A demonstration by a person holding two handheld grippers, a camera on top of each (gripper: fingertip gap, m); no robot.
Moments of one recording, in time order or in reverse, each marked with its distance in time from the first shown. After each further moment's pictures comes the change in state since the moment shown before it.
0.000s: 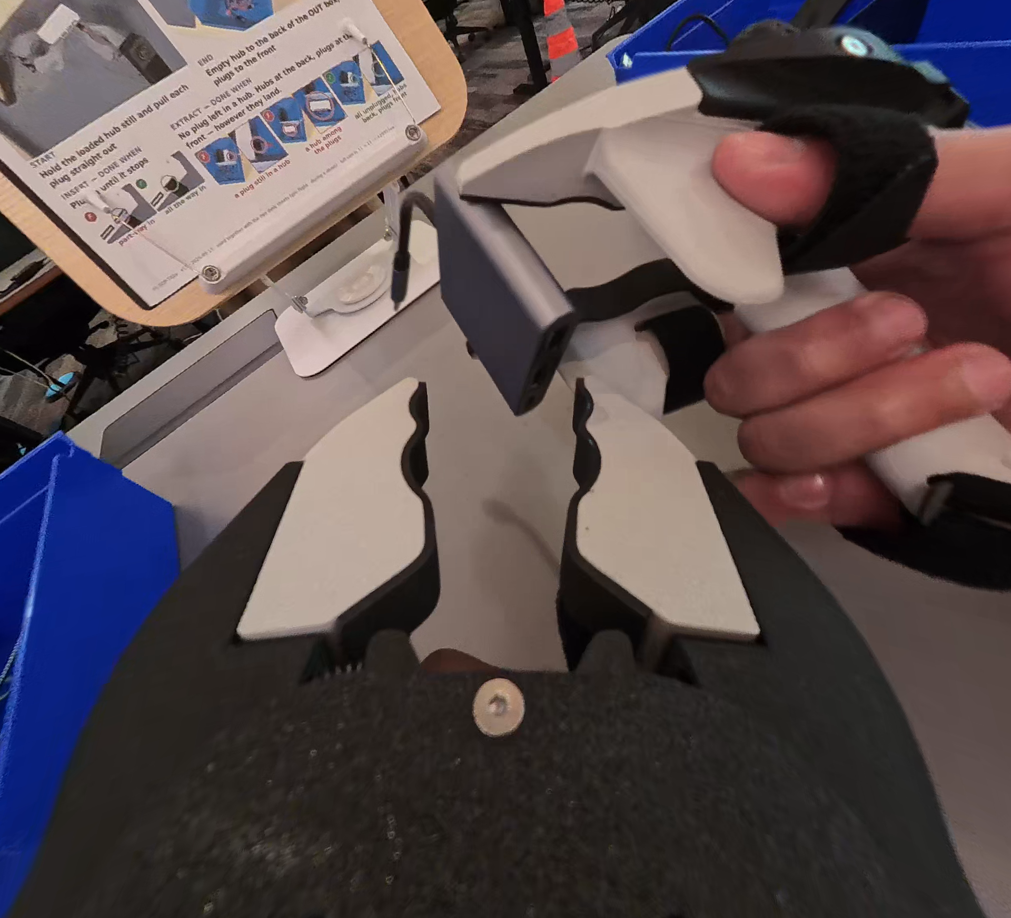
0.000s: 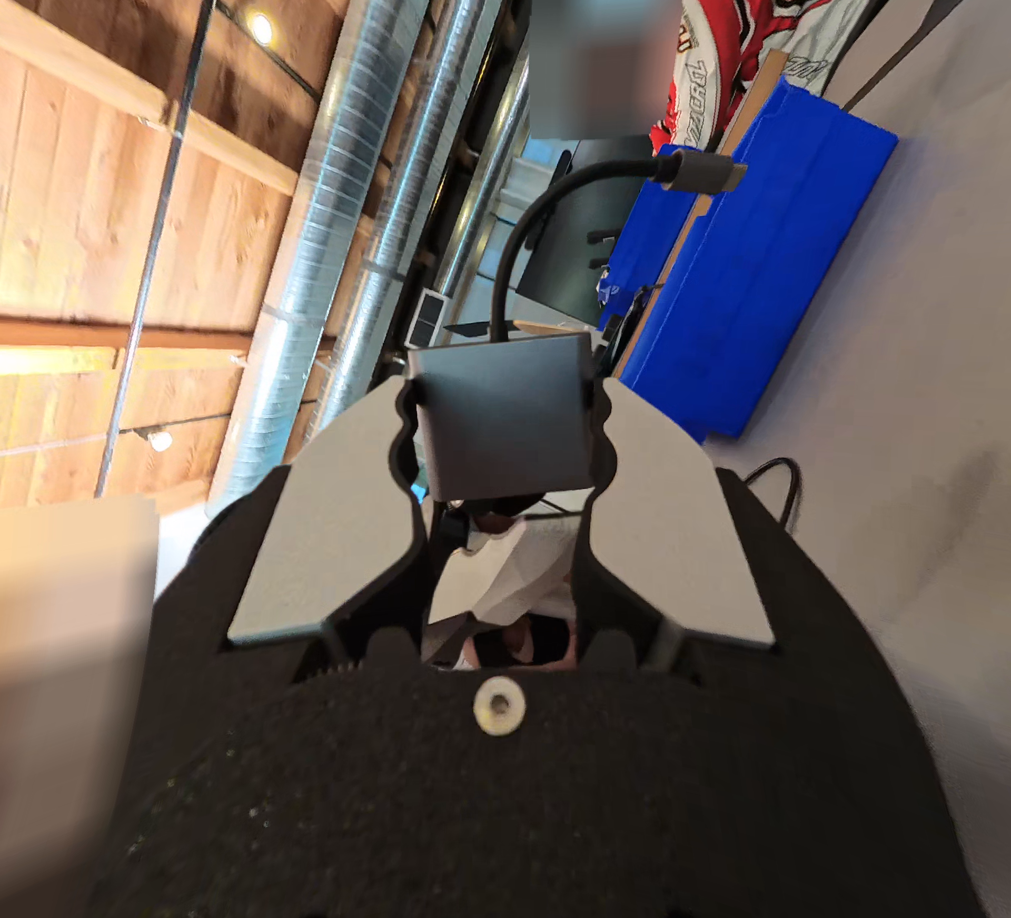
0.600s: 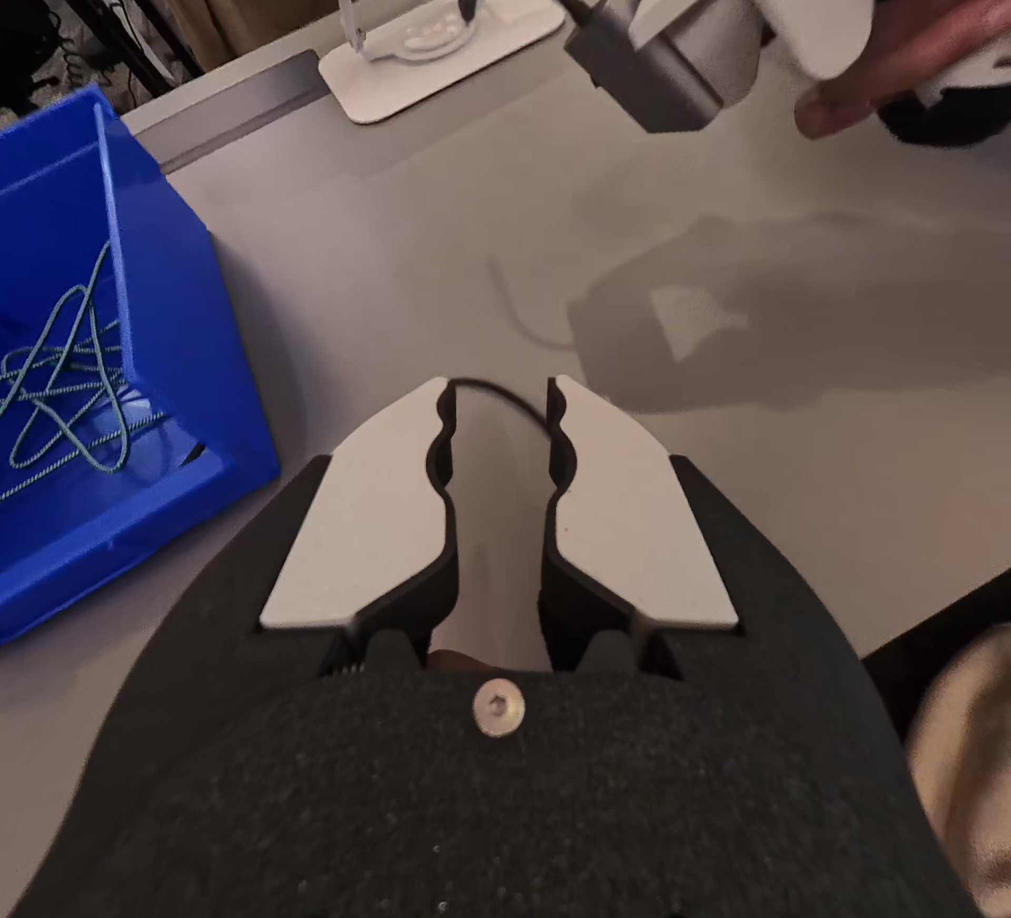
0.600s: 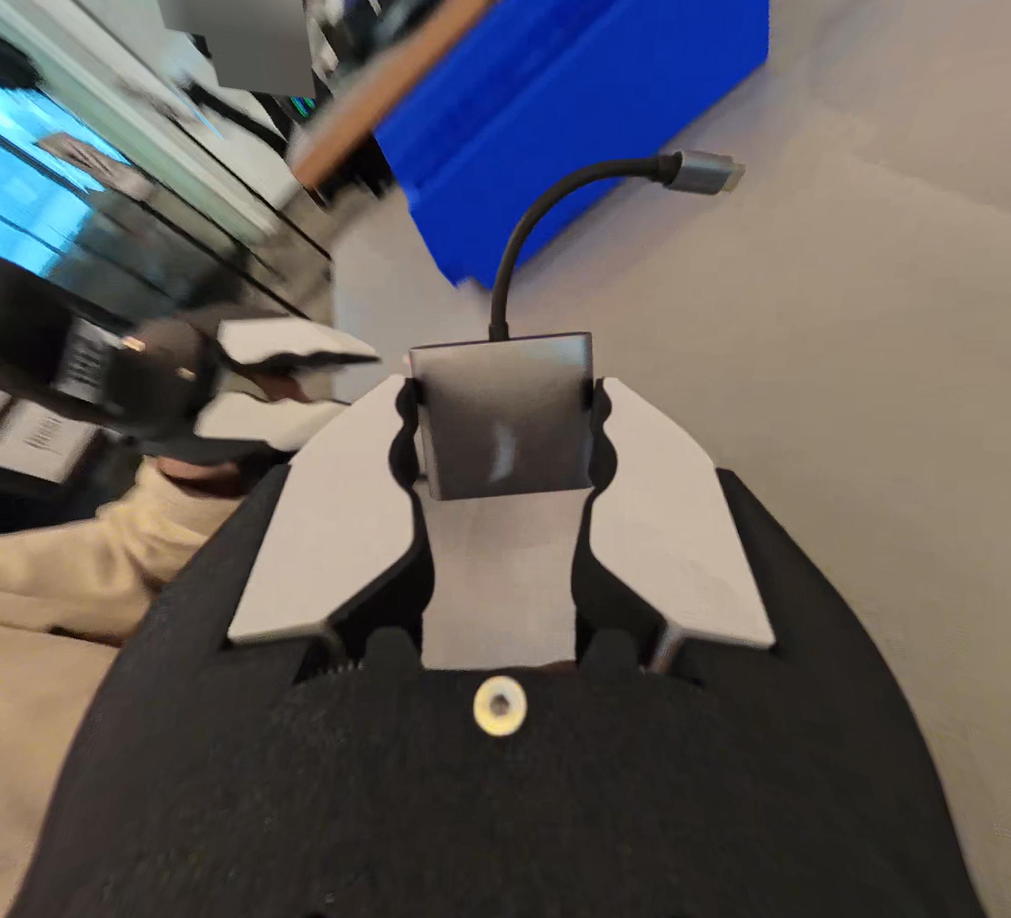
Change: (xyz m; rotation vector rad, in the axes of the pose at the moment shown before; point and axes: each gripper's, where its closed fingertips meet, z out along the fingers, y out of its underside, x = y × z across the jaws) left arm -0.050 0.107 -0.082 -0.229 -0.055 -0.209; right arm 0.069 0.013 0.020 -0.640 0.400 -0.634
